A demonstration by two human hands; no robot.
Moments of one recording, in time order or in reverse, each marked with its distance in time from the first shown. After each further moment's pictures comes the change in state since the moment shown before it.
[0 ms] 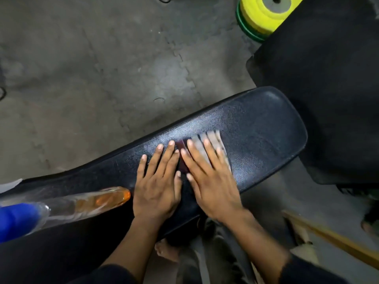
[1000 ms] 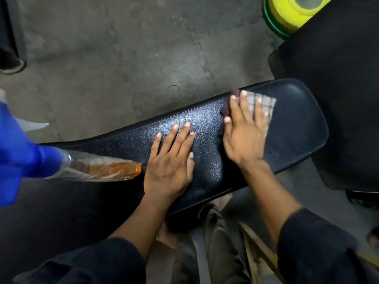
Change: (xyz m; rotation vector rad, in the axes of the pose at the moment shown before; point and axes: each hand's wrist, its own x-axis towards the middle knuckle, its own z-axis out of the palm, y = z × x) left_hand -0.001 0.001 0.003 -0.024 0.031 -0.004; right_hand 0.064 0.035 -0.022 0.069 0.072 0.368
